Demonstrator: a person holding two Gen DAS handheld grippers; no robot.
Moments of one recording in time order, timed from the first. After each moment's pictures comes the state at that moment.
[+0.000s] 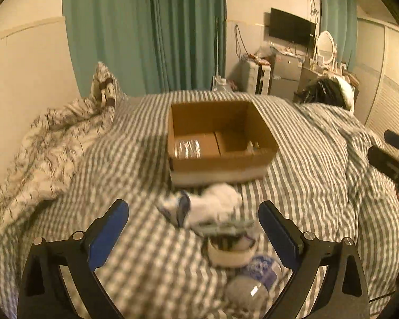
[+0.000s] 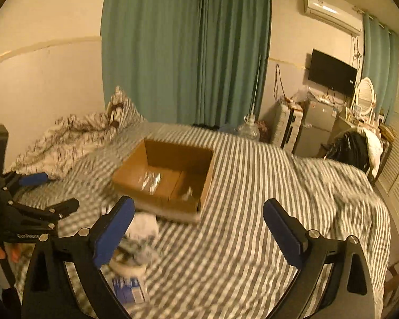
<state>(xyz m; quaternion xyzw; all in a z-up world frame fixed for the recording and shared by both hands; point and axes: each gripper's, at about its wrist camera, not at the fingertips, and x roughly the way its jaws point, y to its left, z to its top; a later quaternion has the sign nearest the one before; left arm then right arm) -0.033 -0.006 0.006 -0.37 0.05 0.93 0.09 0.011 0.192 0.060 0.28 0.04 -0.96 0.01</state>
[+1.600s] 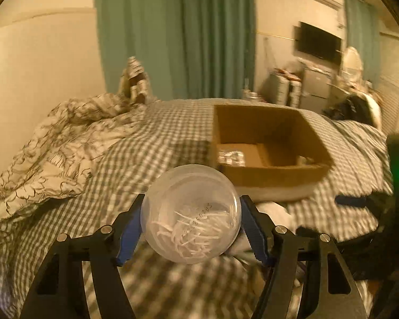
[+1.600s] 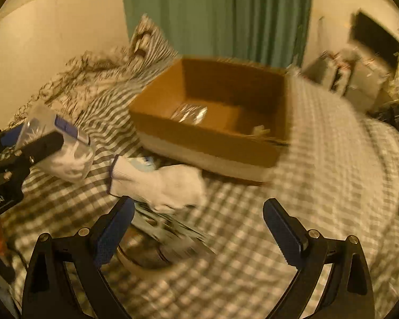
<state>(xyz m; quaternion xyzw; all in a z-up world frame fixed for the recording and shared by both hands) -0.093 -0.059 -0.036 -0.32 0.02 0.95 0.01 -0.123 0.120 -0.080 0.44 0.03 -0.89 0.12</state>
